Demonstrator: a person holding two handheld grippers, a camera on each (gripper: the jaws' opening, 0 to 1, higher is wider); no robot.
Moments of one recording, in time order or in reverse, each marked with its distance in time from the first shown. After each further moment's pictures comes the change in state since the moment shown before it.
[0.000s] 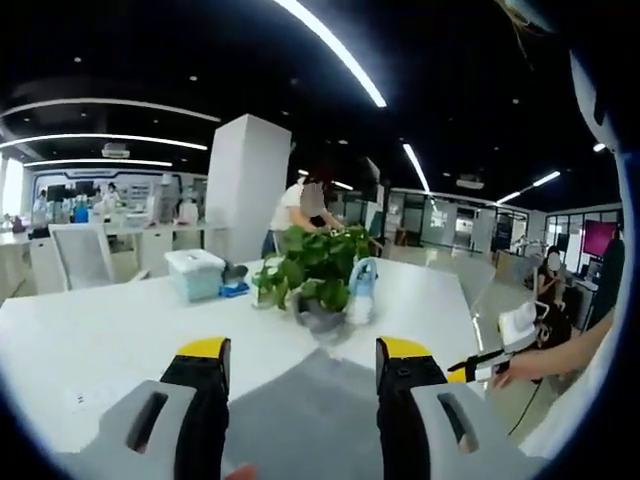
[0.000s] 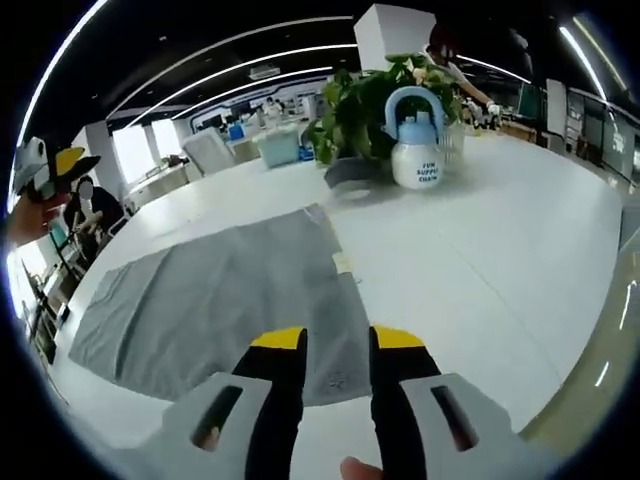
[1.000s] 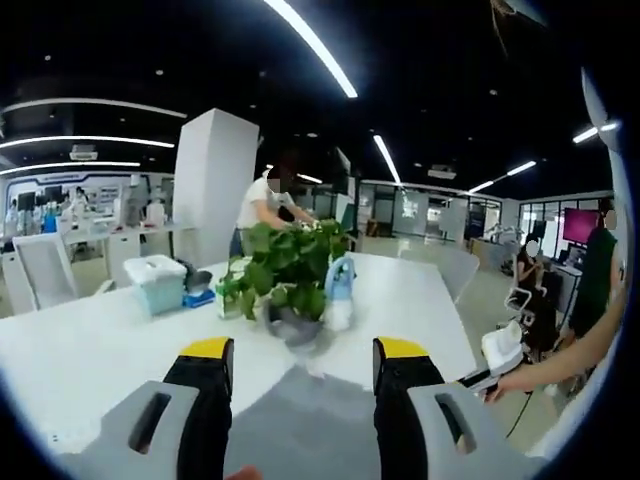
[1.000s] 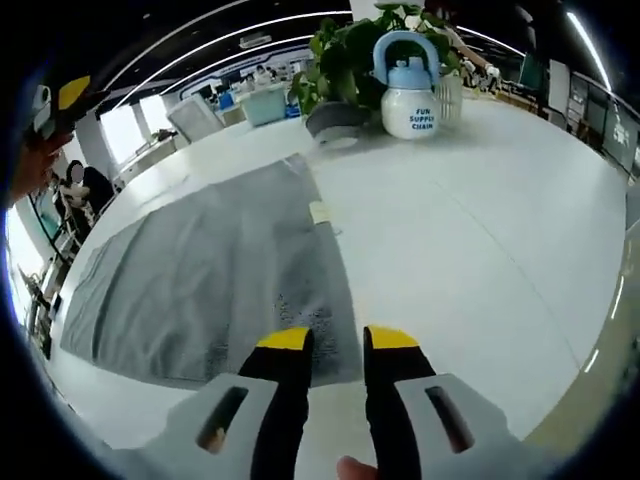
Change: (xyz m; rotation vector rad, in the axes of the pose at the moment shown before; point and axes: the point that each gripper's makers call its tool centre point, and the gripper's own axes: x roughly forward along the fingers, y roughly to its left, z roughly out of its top) left arm 0.082 -0.025 0.013 0.053 0.018 -0.142; right arm 0.033 -0.021 -0.043 0.008 0.160 -0.021
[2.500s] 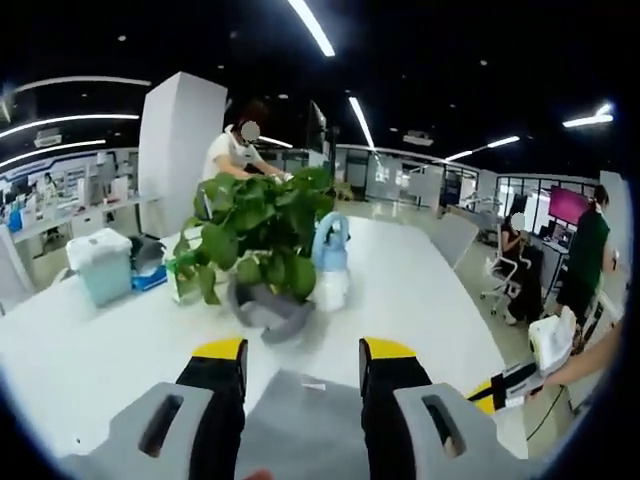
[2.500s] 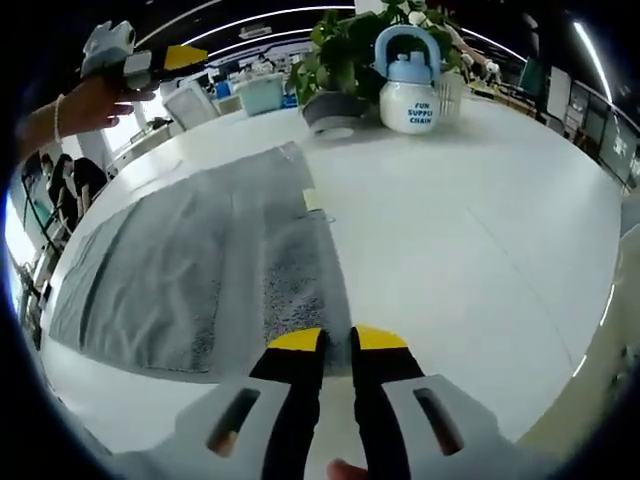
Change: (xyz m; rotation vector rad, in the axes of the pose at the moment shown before) left arm 0.157 -0.003 -0.059 0.010 0.171 -0.133; right arm 0.004 -0.011 -0.008 -0.032 0.028 -0.043
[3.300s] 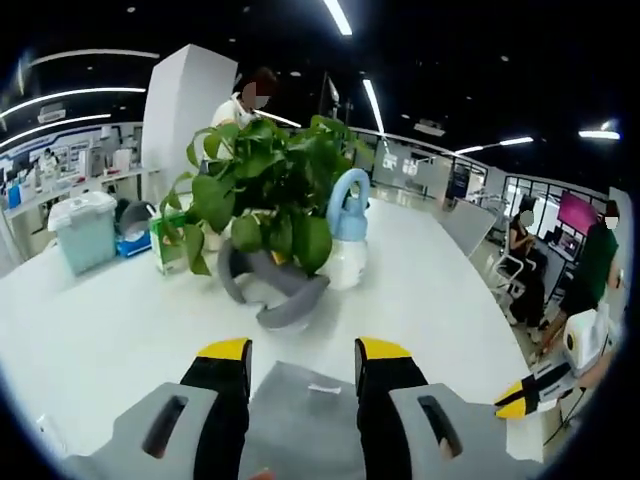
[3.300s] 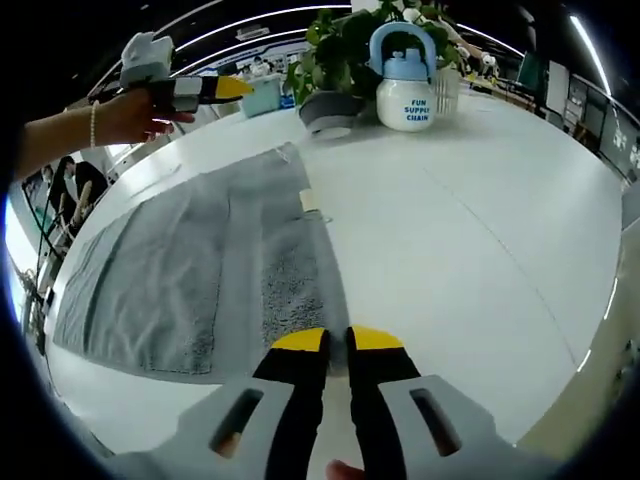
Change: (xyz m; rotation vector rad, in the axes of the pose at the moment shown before) left arm 0.065 0.011 -0.048 -0.042 0.090 0.025; right arm -0.001 -0.003 -0.004 0.022 -0.003 0.011
